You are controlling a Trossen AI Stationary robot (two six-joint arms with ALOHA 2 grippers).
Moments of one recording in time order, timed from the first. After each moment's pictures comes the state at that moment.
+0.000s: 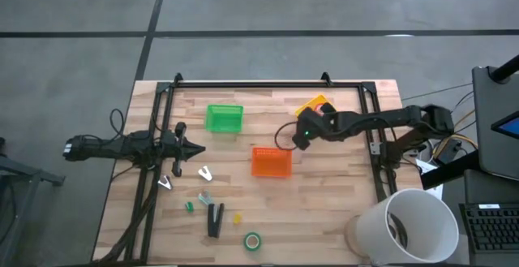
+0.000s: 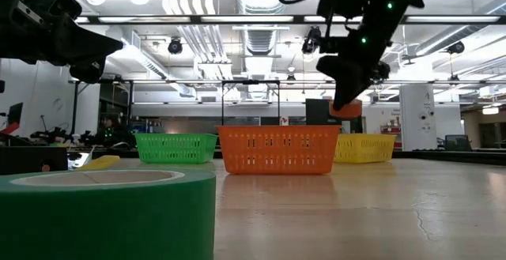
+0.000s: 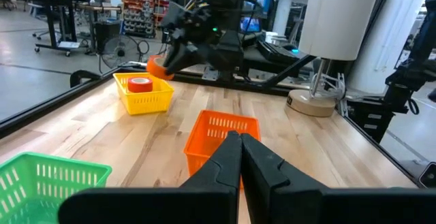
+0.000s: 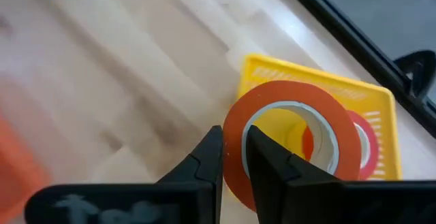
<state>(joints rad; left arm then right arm) -0.08 0.06 0.04 -0.06 -0.12 -0.14 -0.12 1.46 0.93 -0.60 0.54 0.52</state>
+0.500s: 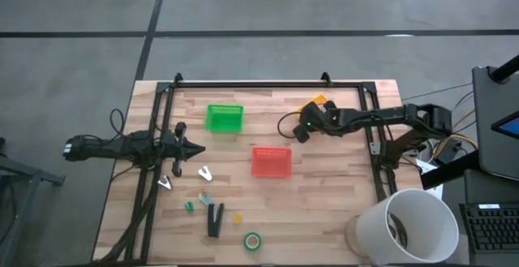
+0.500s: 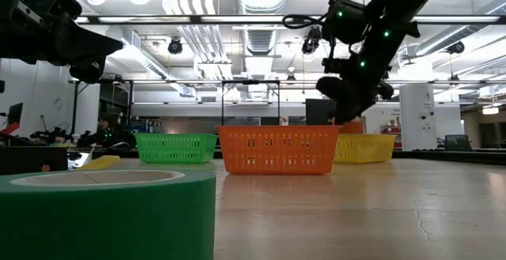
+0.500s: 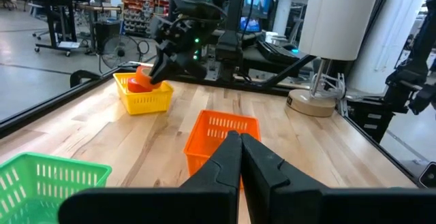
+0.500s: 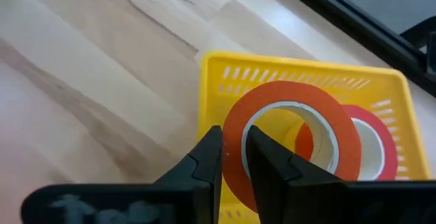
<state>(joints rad) -0.08 0.06 0.04 -0.06 -0.12 -0.14 -0.25 1.47 0.80 -0.38 0.49 0.52</state>
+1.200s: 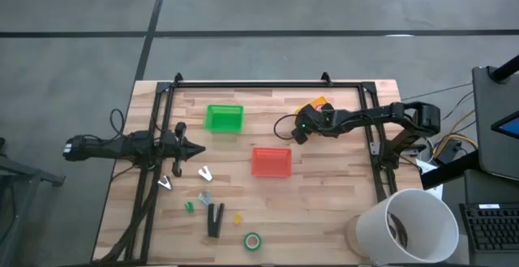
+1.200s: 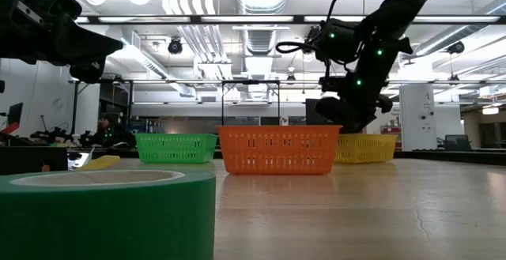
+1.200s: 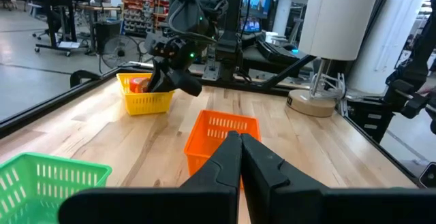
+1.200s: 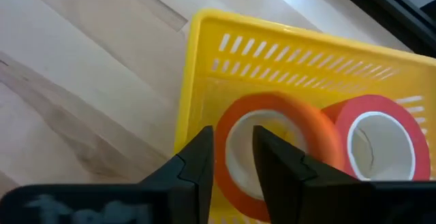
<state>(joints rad) -0.08 0.06 0.04 -0.06 -0.12 -0.14 -0.27 1.58 0.80 -0.35 0.49 0.52</state>
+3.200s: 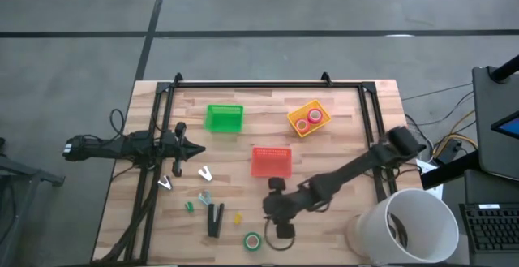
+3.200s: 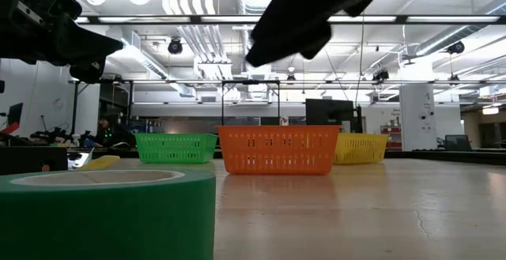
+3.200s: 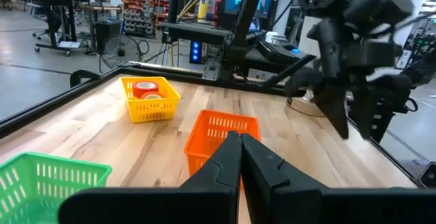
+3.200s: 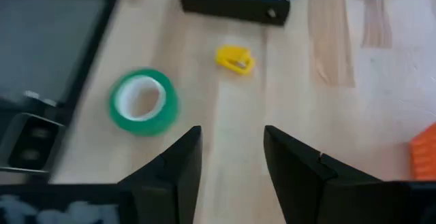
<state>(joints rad) -0.08 0.06 0.04 -0.06 -0.12 -0.14 0.46 1.91 1.33 -0.25 0.14 0.32</state>
